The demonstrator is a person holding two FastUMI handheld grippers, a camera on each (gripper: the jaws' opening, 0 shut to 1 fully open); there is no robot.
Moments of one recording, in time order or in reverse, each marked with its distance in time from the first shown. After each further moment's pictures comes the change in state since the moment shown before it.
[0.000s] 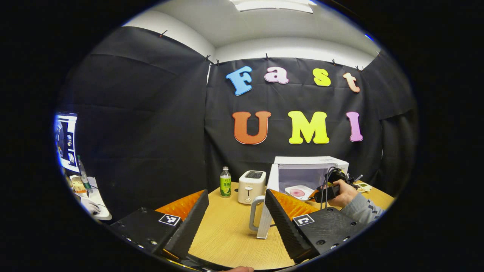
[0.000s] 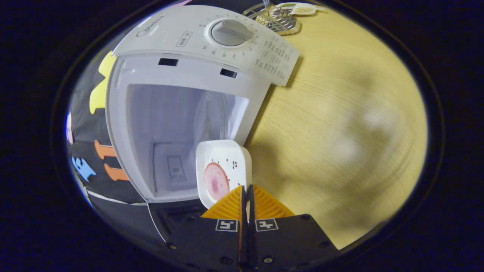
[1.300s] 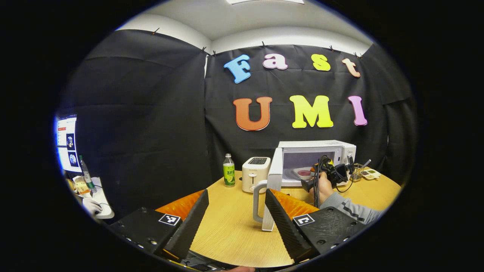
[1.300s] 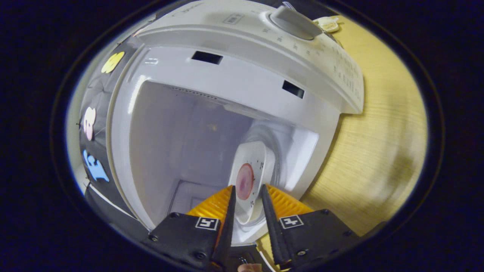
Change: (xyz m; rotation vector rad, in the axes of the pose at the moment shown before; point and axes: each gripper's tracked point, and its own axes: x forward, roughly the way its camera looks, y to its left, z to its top) left arm 0.011 -0.010 -0.039 0.048 0.076 0.038; right arm 0.063 0.076 0.058 -0.122 -0.421 0.355
